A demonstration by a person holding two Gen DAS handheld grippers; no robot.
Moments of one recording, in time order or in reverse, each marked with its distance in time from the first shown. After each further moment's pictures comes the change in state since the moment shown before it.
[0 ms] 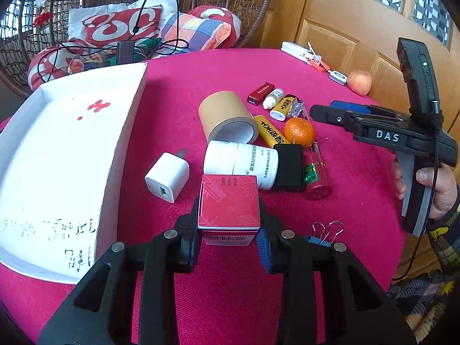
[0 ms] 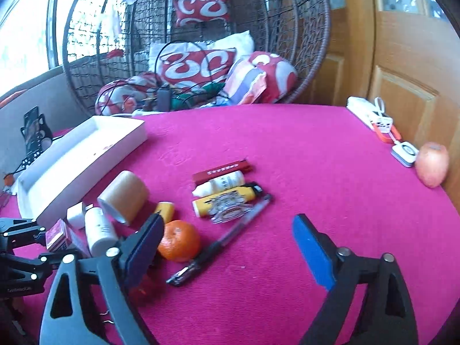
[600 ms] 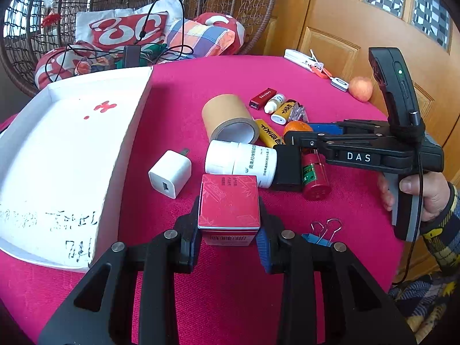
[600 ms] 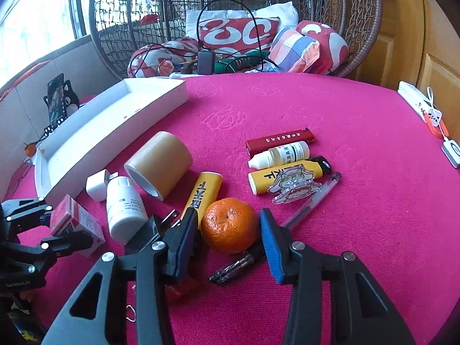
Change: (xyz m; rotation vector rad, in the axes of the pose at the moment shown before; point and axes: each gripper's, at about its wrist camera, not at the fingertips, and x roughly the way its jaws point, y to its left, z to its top) left arm -0.006 -0.004 -0.007 -0.009 -0.047 0.021; right arm 0.025 0.028 -0.010 -0.076 0.116 0.124
